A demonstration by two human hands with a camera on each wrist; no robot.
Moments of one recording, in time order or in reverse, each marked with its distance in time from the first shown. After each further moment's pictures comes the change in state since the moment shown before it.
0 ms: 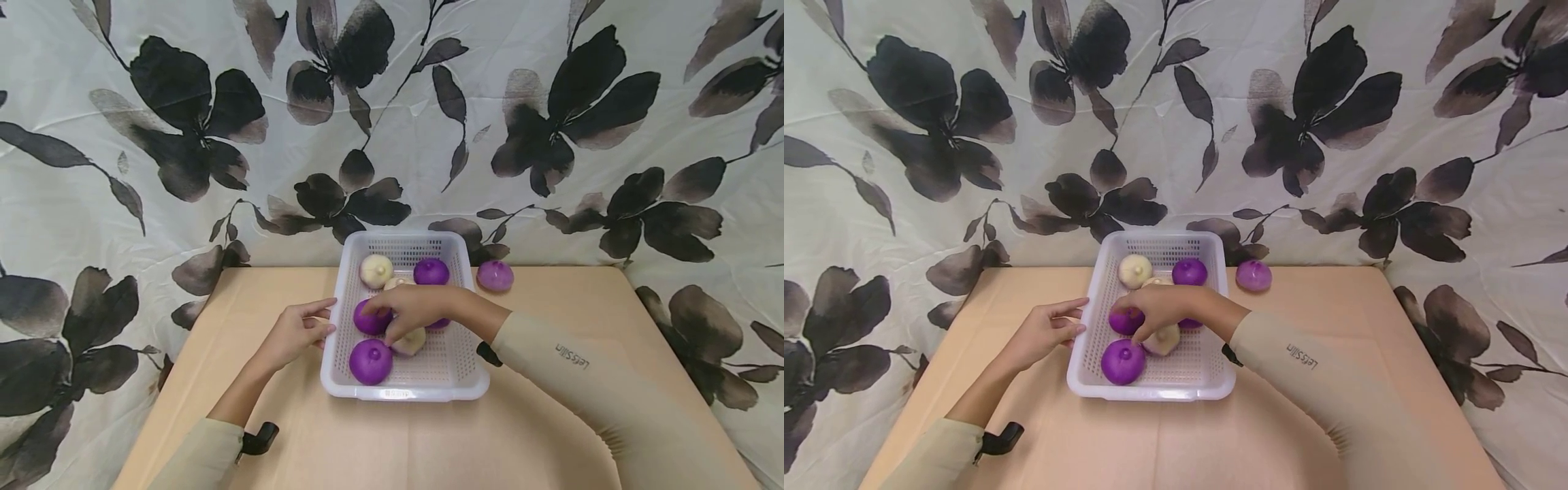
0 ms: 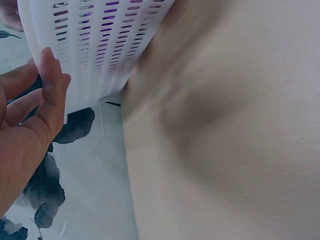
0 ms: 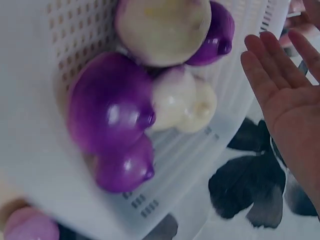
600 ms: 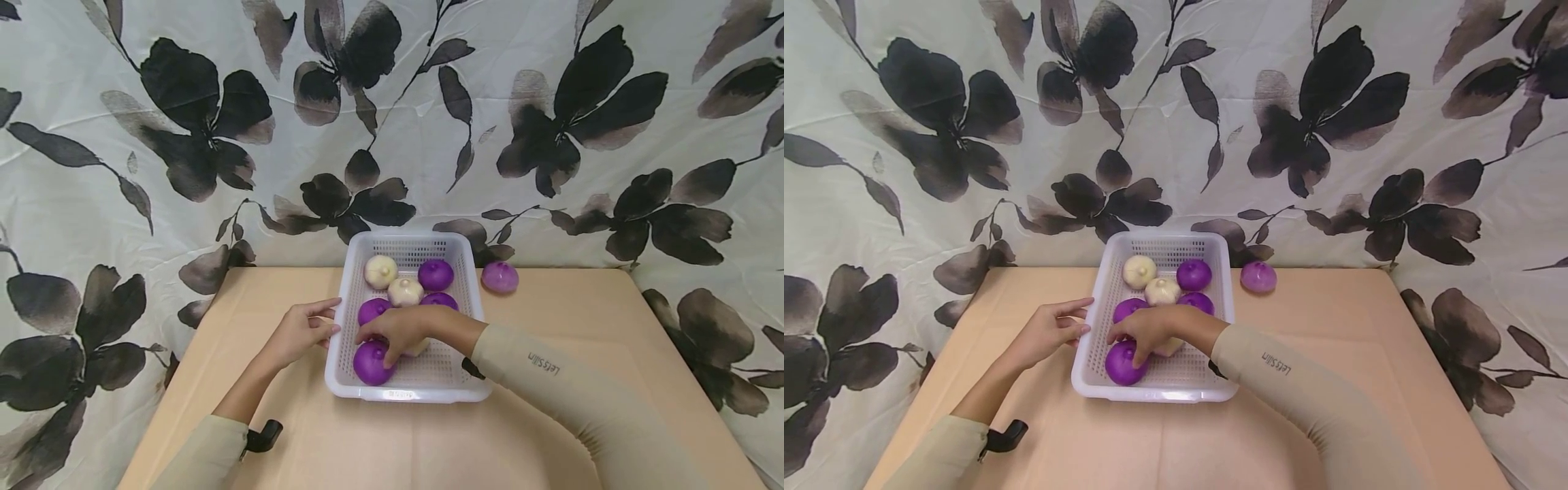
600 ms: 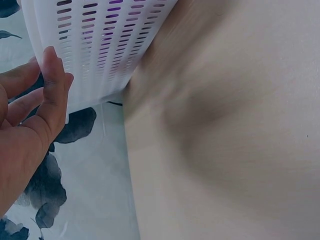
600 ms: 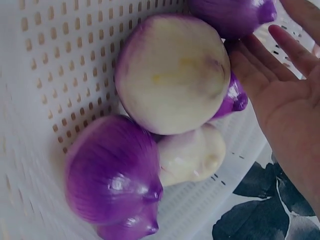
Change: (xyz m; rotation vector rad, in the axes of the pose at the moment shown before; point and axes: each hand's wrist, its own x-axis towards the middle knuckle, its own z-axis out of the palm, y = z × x) left_hand 0.001 0.000 0.000 0.029 -0.009 0.011; right_hand 0.031 -0.001 0.034 -0.174 -0.148 0.106
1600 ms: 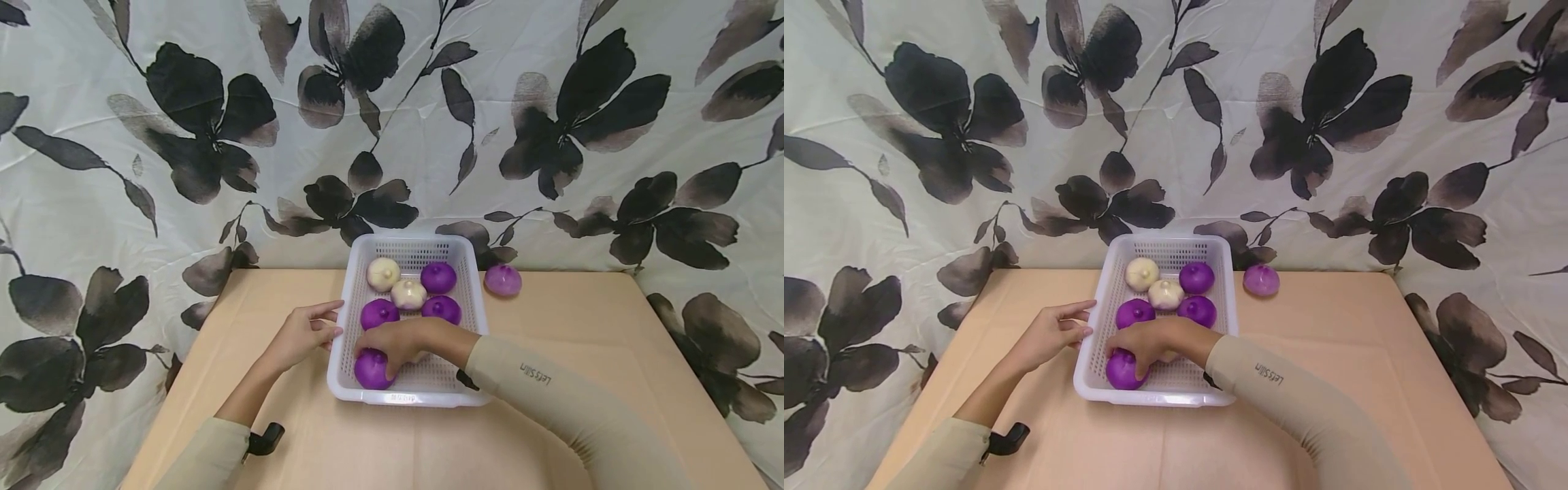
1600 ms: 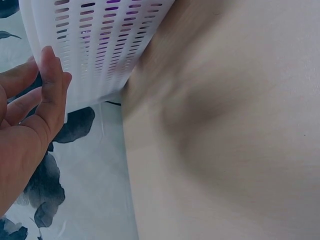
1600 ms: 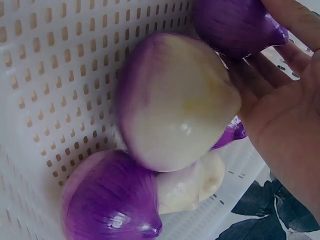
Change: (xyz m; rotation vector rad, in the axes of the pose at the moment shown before) left_hand -0.002 -0.004 0.000 -0.009 0.000 0.008; right_hand 0.011 -0.008 0.019 -0.023 0.001 0.025
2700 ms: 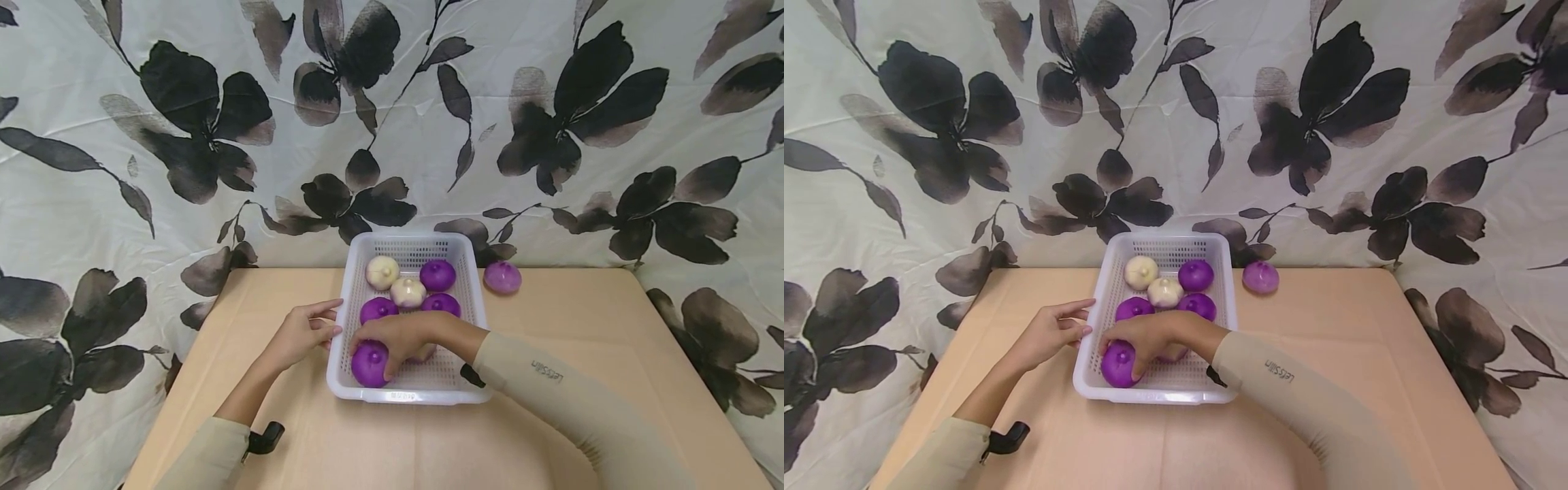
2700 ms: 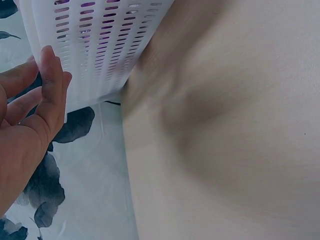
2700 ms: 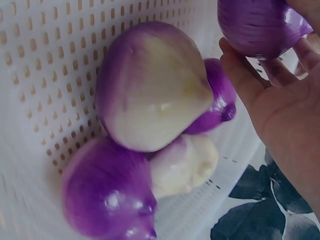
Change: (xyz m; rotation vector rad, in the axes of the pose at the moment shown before) left_hand 0.000 0.001 0.000 0.013 -0.003 -0.001; right_hand -0.014 0.003 -0.008 0.130 0.027 -0.083
